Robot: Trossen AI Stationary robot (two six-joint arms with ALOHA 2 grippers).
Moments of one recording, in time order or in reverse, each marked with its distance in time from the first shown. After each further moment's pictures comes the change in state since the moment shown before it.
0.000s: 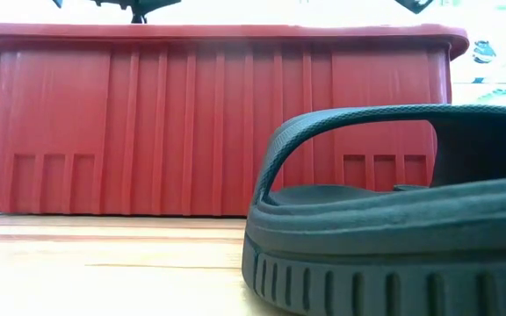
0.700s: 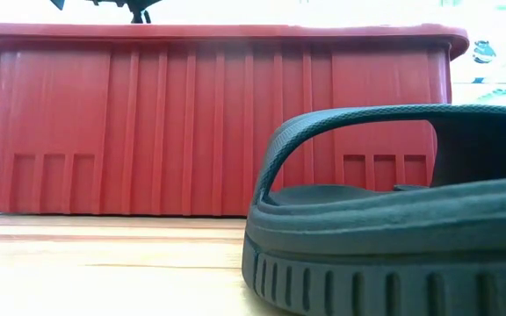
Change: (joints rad) left arm 0.001 0.000 0.000 -0.046 0.166 -0.020; right arm 0.435 -0.011 -0.002 -0.167 -0.078 0.622
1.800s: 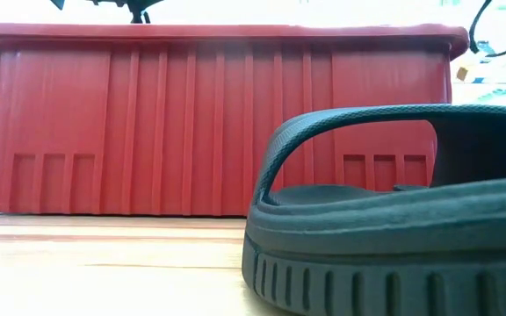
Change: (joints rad) left arm 0.000 0.000 0.000 0.002 -0.011 -0.028; right arm 0.103 -0.208 -0.861 0.769 -0.327 0.220
